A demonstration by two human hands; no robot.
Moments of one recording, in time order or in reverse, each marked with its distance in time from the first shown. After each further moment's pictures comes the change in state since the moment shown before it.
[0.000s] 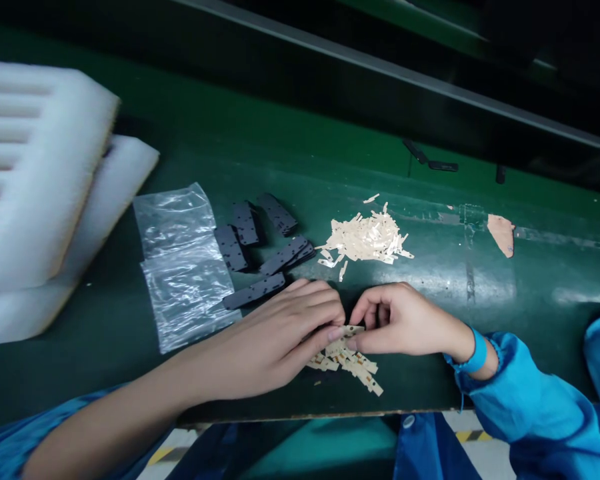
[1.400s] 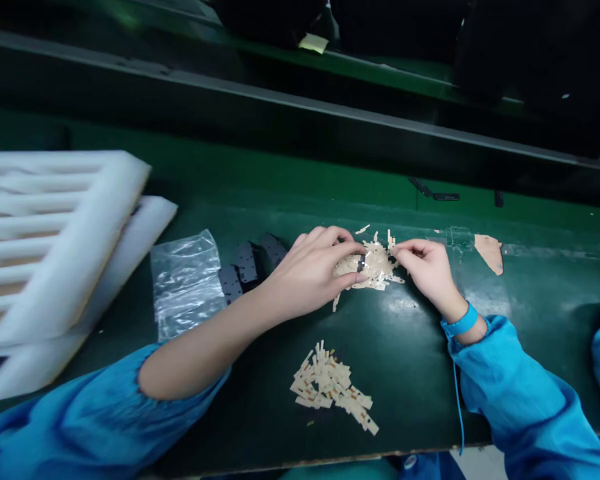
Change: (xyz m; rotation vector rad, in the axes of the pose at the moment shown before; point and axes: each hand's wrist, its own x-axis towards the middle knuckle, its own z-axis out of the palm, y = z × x) left_hand 0.085 -0.030 -0.035 0.310 0.279 -0.177; right_hand 0.046 0.007 -0.071 0.036 0.854 -0.227
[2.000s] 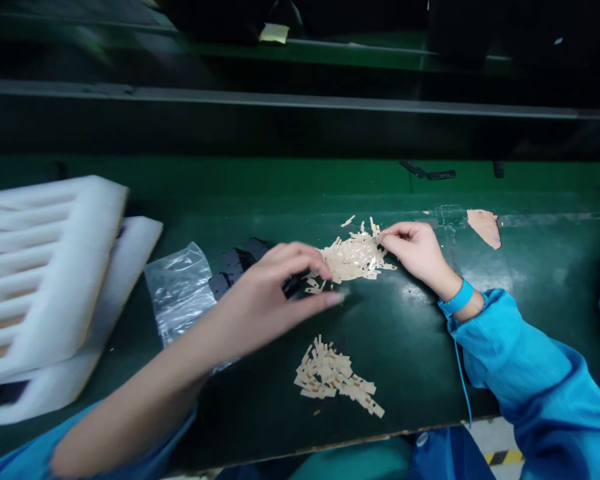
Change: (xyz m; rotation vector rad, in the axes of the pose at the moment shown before) left_hand -0.041 0.006 -0.015 -0.242 -0.025 -0.012; right_hand 0.001 0.003 0.001 0.059 -0.072 0.033
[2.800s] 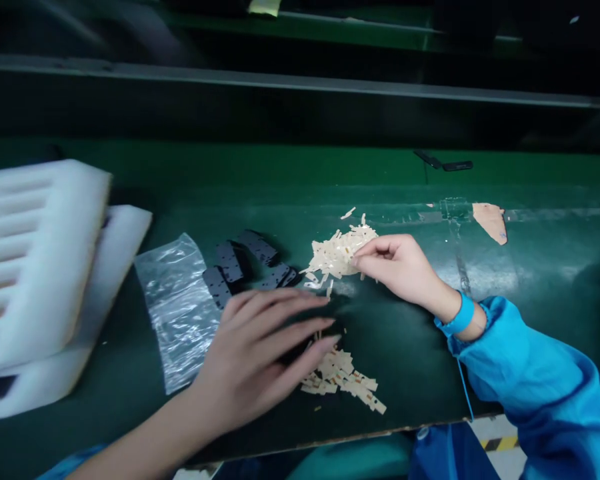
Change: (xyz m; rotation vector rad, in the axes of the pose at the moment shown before) left_hand -0.055 0.012 0.021 0.303 0.213 0.307; right_hand -0.030 -0.023 0.021 0.122 -0.287 0.047
